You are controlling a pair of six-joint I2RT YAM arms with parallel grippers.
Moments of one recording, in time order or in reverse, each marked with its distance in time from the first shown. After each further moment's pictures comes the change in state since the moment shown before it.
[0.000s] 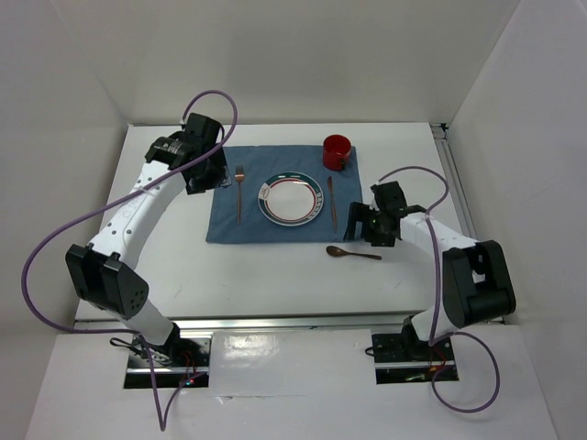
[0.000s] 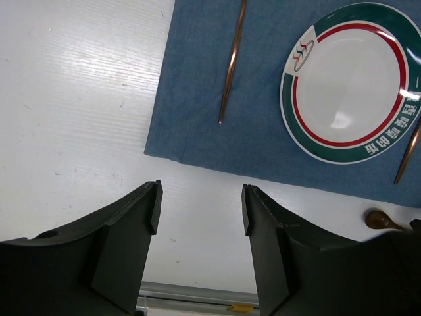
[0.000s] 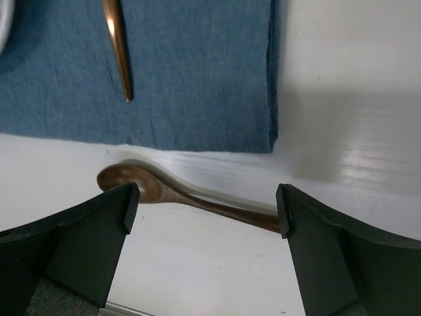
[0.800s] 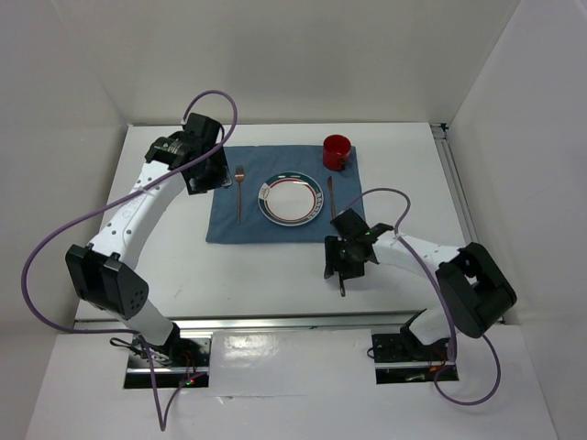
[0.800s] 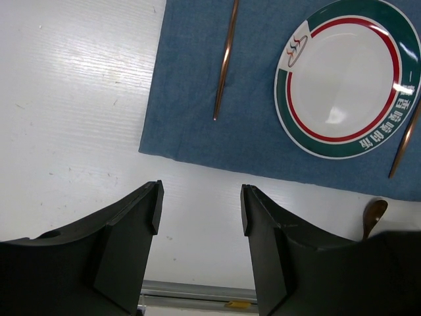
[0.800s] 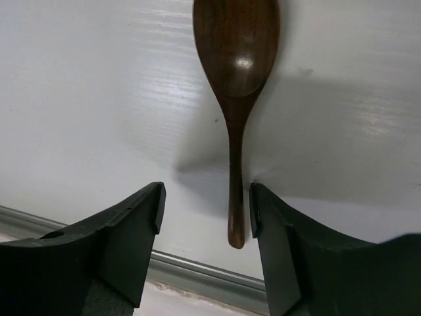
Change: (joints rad) left arm 0.000 -0.003 0.000 0.000 0.023 0.000; right arm 0.370 -0.038 -0.100 -0.082 0.029 0.234
